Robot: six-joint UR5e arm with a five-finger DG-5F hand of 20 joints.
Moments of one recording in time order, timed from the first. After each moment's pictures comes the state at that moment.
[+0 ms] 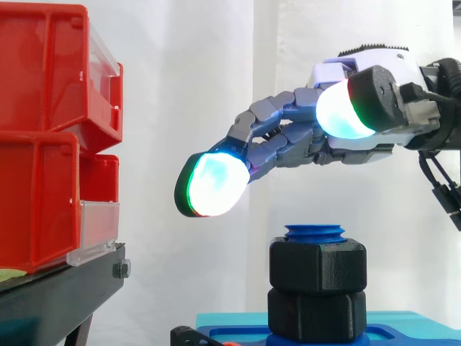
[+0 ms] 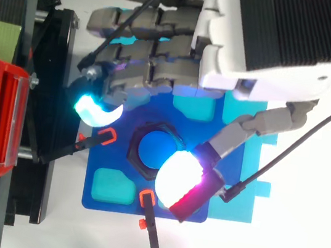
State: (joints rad) arm 0.00 -2.28 -1.01 -3.01 -1.85 -1.18
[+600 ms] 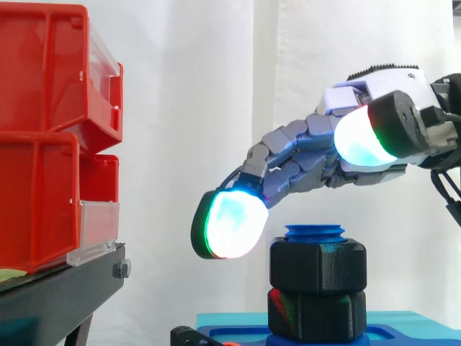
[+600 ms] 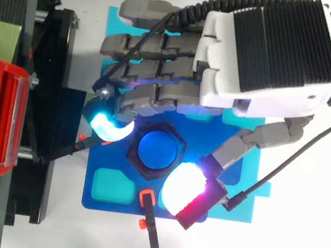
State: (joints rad) arm 0.01 -2.28 -1.04 -3.04 -1.86 -1.18
